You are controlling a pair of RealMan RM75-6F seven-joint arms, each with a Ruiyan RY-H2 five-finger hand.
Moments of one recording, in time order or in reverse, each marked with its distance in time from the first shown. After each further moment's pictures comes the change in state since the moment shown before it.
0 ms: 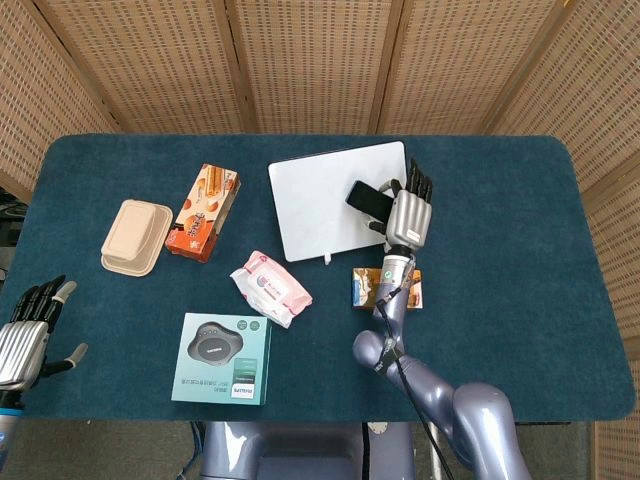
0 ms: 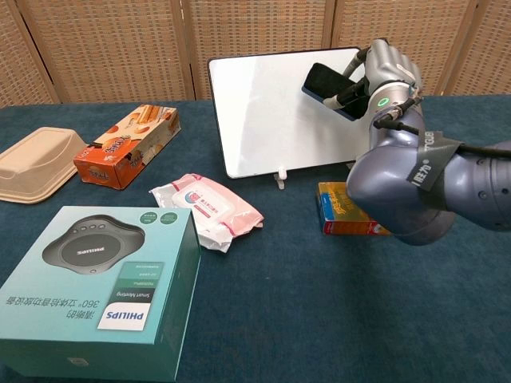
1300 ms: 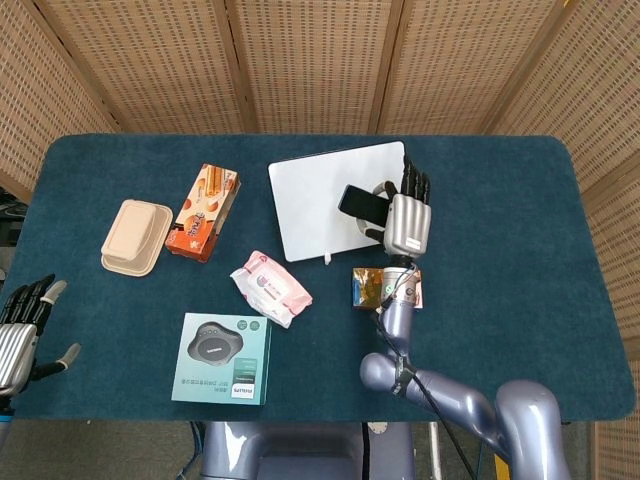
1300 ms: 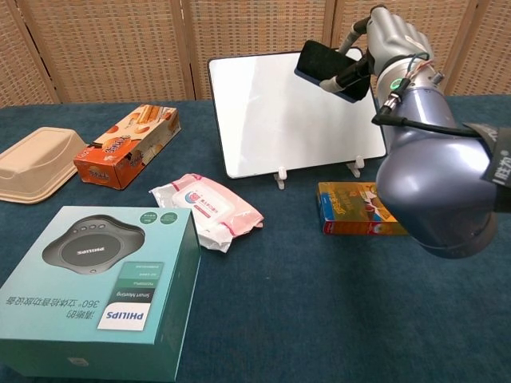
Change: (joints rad) left arm 0.023 0.029 0.002 -0.021 0.031 0.052 -0.022; right arm -0.144 0.168 -0.118 -0.499 -0.023 0.213 -0.198
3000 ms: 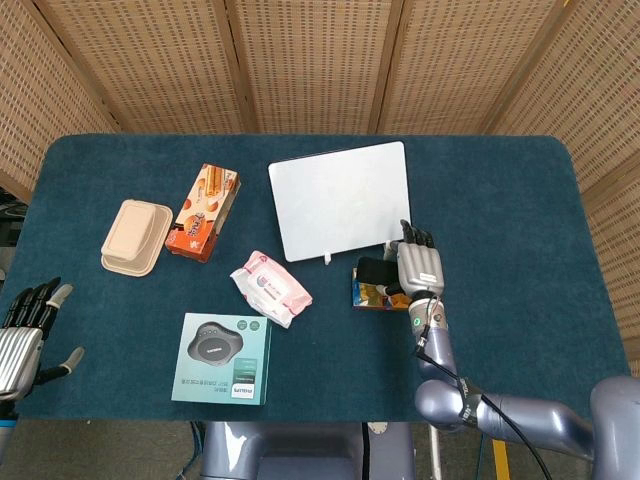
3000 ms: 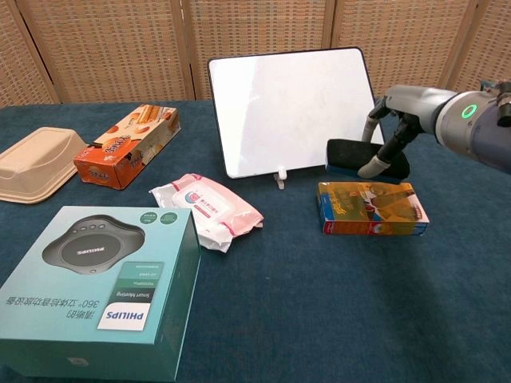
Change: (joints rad) left arm 0.010 0.000 0.010 -0.026 0.023 0.024 0.052; right arm -0.122 0.416 -0.201 -0.675 0.425 -0.115 -0.353
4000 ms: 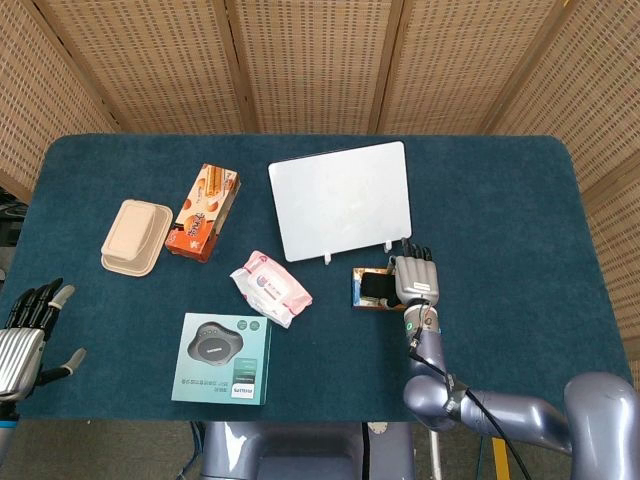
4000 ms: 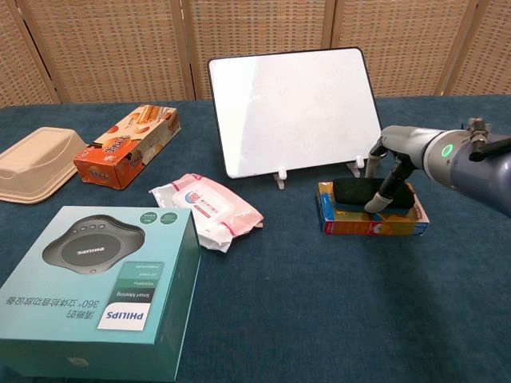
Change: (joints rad) left arm -0.002 0.005 0.007 -0.008 0.007 -0.009 -0.005; right arm 0.040 -0.082 -0.047 0.124 0.131 -0.029 -0.112
